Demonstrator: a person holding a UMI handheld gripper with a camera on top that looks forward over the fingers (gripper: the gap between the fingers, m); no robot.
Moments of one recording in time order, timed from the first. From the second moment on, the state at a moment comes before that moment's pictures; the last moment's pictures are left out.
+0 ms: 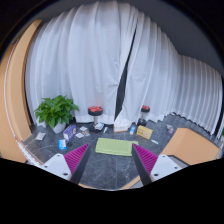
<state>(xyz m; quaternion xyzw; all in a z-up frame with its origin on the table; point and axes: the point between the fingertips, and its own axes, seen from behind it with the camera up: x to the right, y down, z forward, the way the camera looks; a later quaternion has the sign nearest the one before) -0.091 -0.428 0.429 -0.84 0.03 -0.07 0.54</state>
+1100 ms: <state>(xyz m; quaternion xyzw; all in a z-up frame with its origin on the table) -0.116 -0.004 0.019 -0.90 0.04 -0.10 0.41</state>
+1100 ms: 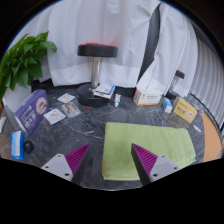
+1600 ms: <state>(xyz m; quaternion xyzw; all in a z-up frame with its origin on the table) -0.118 0.023 0.009 -0.91 0.00 -0.10 0.40</state>
